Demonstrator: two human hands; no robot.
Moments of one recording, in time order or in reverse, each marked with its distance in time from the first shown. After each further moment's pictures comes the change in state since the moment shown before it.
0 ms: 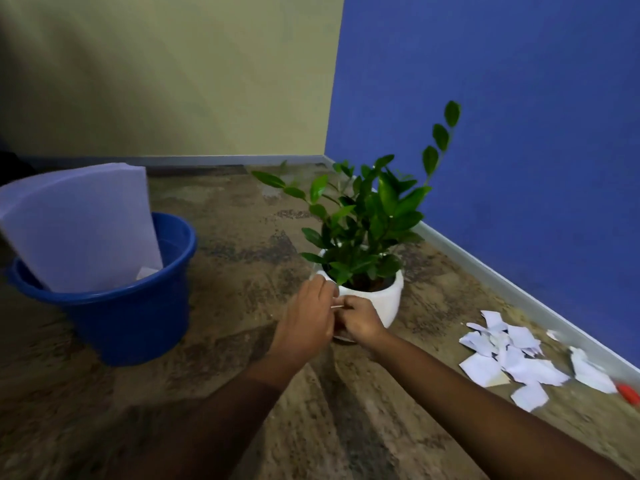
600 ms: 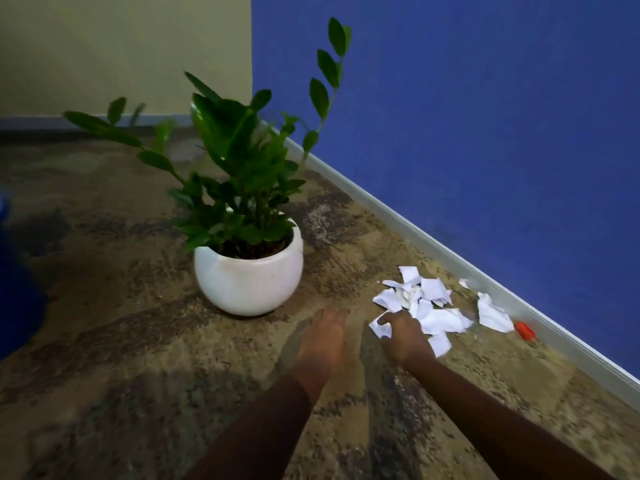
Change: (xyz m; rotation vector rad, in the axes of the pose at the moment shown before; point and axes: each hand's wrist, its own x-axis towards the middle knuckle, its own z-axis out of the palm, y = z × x) left_hand 0.013 0.156 0.146 -0.032 -0.508 0.009; right_hand 0.003 0.142 -0.234 -0.981 0.281 0.051
